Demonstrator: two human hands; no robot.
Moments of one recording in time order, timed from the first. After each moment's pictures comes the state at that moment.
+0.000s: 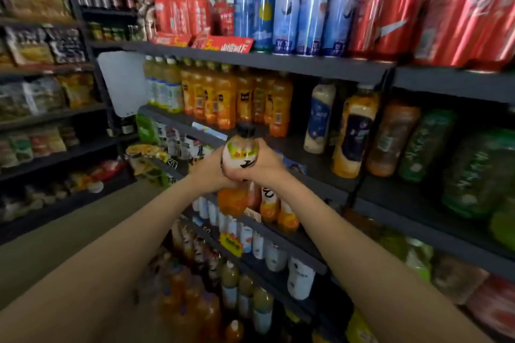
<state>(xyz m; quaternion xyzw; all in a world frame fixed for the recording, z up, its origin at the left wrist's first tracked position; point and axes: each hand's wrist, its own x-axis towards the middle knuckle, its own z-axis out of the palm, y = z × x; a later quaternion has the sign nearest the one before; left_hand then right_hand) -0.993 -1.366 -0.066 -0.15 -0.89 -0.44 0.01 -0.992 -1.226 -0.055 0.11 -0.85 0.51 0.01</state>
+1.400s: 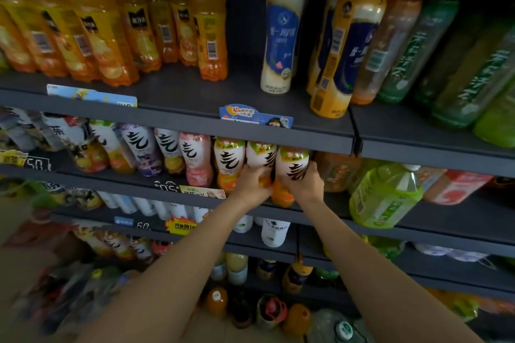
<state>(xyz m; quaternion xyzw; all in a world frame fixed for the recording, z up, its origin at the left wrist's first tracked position) -1.097 -1.258 -0.237 -0.28 -0.84 -0.41 -0.20 -1.032 -1.149 -0.232 -0.41 -0.78 0.45 0.13</state>
